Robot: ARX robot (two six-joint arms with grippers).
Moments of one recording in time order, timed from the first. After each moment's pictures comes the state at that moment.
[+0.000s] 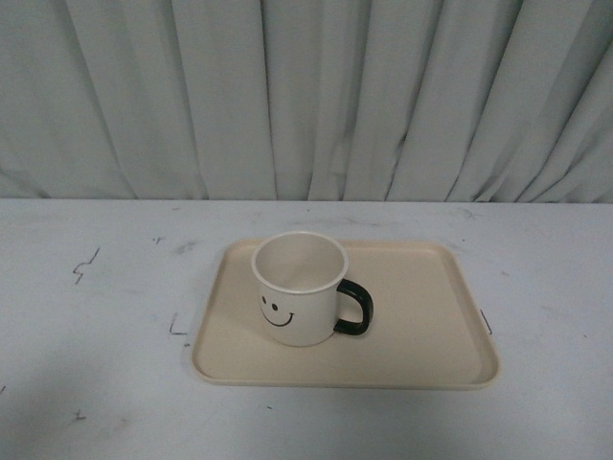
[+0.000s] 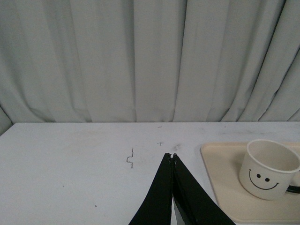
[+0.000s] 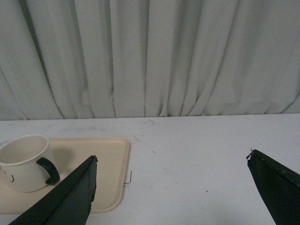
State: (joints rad) left arm 0.00 0.17 0.01 0.17 0.00 0.00; right arm 0.00 0.00 0.01 0.00 0.00 -0.01
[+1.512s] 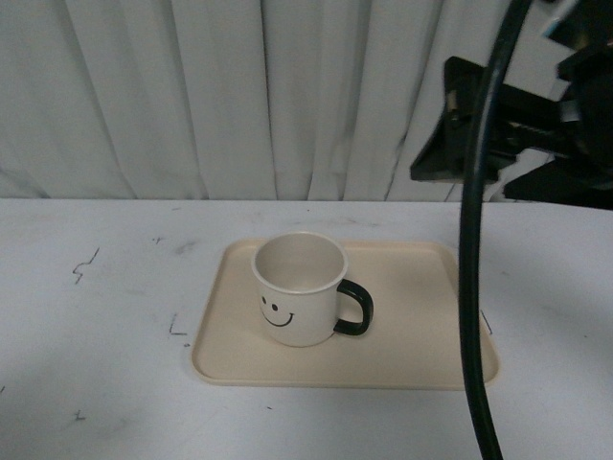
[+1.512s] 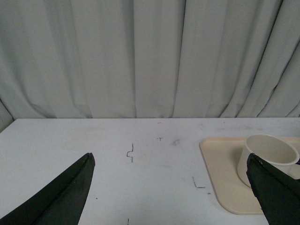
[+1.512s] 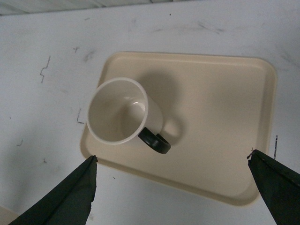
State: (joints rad) left arm 0.00 0.01 0.01 0.00 0.00 0.00; right arm 0.26 1.62 1.03 -0.15 -0.23 0.21
